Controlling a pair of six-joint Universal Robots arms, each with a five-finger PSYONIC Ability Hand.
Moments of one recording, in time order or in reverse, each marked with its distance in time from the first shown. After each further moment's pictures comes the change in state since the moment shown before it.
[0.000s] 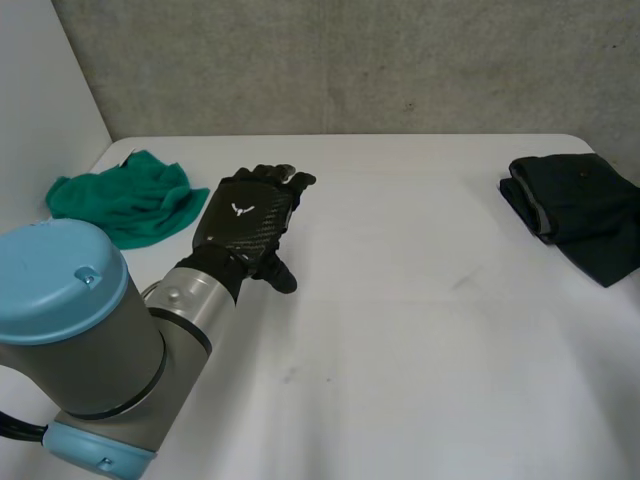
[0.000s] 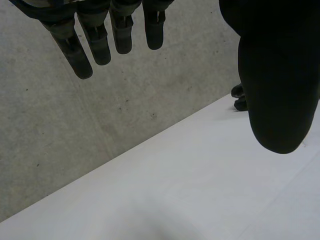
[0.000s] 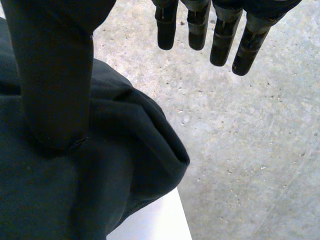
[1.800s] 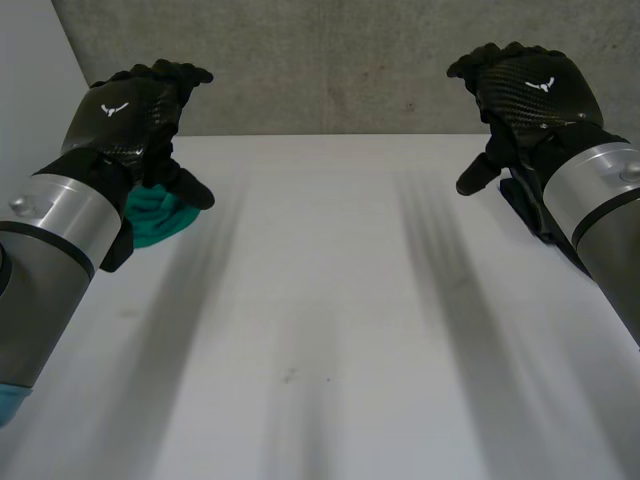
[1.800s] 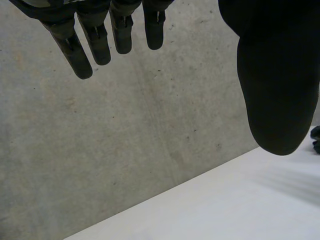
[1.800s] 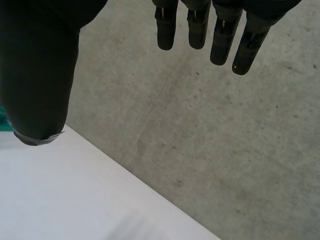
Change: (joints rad) left arm 0.200 0.248 0.086 -0.204 0.012 -0.090; right arm 0.645 -1.285 1.357 -0.231 0.111 -0.065; left_hand 0.000 0.000 0.000 0.000 0.000; right_hand -0.029 -0.082 -0.094 -0.078 -0.072
